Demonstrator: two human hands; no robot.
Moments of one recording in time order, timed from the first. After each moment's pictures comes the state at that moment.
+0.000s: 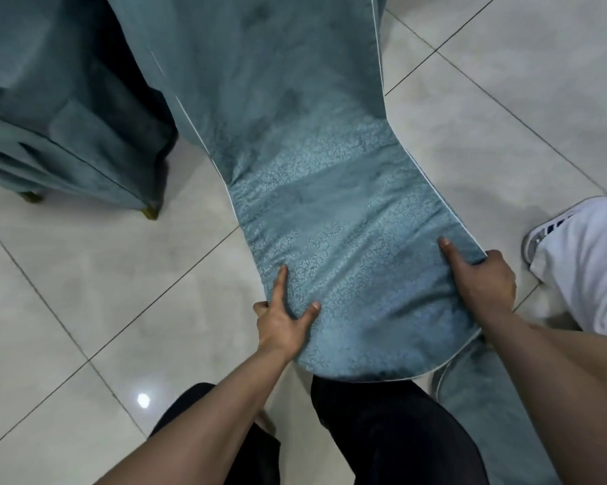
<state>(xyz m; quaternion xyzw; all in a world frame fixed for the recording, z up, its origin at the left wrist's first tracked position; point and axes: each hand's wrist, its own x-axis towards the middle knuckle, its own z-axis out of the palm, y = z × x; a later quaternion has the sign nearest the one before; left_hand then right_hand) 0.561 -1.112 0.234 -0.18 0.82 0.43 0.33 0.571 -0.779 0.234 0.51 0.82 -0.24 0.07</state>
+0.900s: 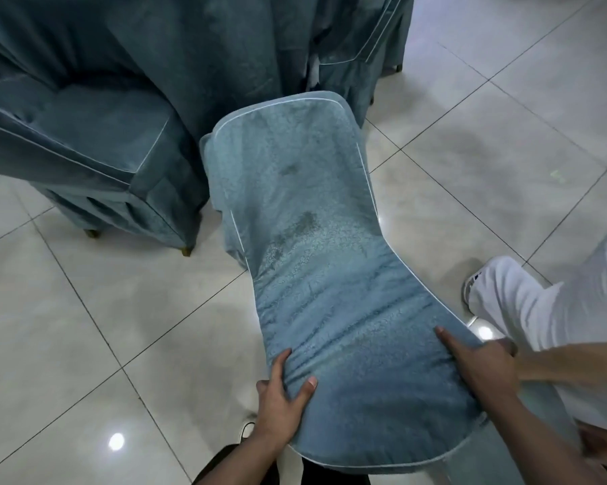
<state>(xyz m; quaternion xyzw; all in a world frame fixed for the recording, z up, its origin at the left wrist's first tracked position) 0.677 -1.162 0.478 -0.19 0.78 0.48 0.37 0.680 -0.819 0.505 0.54 0.80 -0.21 0.14</state>
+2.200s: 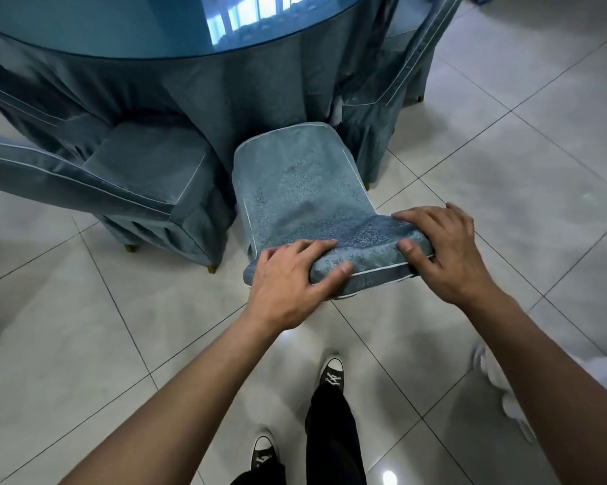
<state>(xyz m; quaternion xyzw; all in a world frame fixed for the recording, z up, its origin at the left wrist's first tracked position) 0.458 -1.141 0.700 0.17 0.95 0.26 0.10 0.464 -0.867 0.681 -0.09 0.96 -0.23 -0.10</state>
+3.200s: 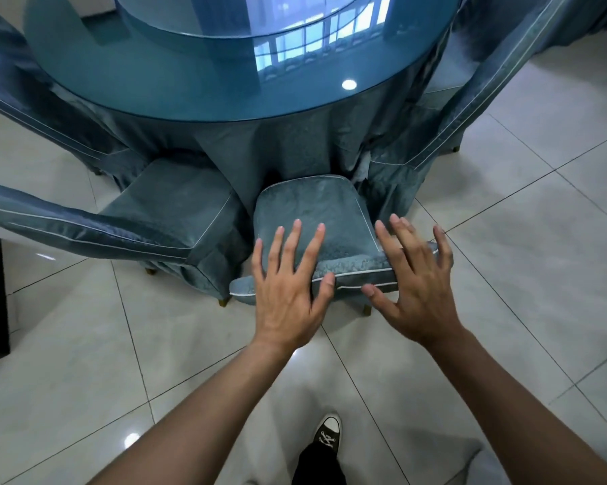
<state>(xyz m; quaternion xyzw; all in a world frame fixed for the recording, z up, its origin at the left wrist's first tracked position) 0.327 -1.108 0.708 0.08 0.98 0.17 -0.11 0.312 -0.878 0.686 -0.19 0.95 -0.16 -0.20</state>
